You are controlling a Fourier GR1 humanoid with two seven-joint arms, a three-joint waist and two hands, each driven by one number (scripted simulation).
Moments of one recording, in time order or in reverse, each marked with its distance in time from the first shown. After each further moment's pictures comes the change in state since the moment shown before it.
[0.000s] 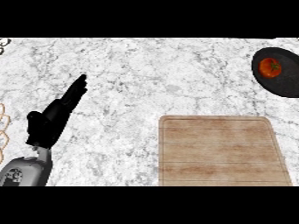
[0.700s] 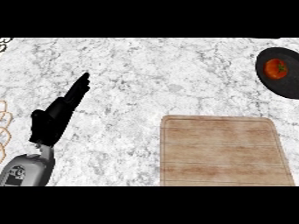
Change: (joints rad) left arm -0.021 0.001 -0.016 0.010 -0.003 0.005 -0.003; right arm -0.182 0.027 0.027 0.024 0.033 -0.125 0.163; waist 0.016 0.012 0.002
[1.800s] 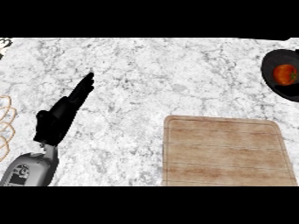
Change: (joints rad) left arm -0.011 -0.006 -0.024 0.003 -0.001 0.002 -0.005; right arm -0.129 0.110 0.343 0.006 0.357 -0.510 0.352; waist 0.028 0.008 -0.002
